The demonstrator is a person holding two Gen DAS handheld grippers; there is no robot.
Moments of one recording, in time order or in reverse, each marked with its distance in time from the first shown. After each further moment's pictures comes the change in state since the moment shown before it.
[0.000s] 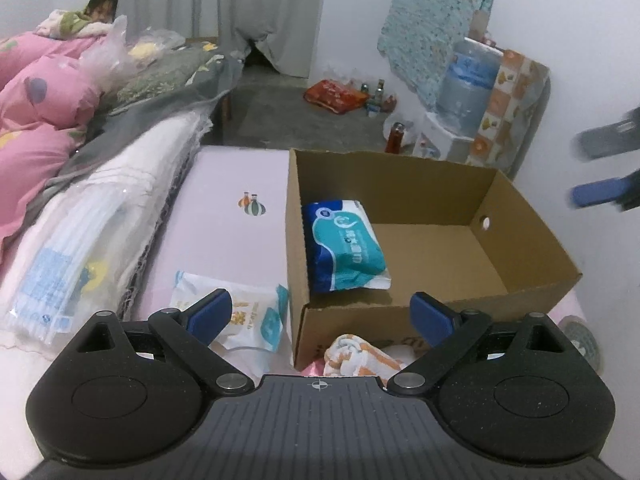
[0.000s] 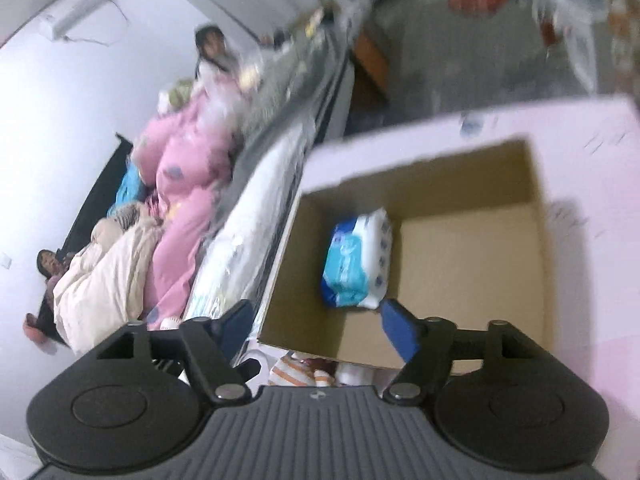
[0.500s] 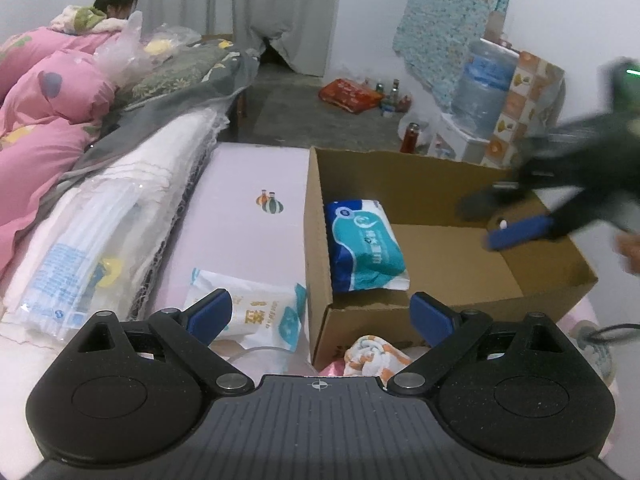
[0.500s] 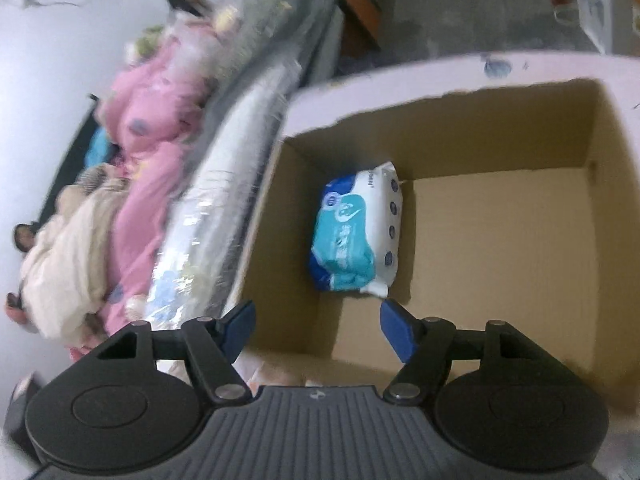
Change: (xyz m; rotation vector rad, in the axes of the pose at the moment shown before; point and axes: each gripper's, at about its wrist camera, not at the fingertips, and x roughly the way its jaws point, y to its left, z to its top) left arm 0.000 0.008 0.001 -0.018 0.005 0.038; right arm 0.140 0.003 0.014 0.035 0.212 -0.065
